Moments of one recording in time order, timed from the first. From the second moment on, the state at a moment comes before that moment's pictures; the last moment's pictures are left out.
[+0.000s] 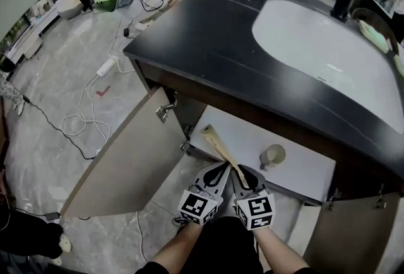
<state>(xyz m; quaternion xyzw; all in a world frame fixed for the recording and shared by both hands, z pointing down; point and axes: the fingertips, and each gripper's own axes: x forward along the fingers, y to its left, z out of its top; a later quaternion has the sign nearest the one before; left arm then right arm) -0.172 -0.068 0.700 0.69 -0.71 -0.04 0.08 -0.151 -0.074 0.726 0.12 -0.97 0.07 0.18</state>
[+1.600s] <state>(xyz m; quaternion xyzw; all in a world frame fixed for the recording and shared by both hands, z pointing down) -0.202 -0.113 0.845 0.68 -0.72 -0.07 0.11 -0.174 -0.153 0.892 0.21 -0.94 0.07 0.25</state>
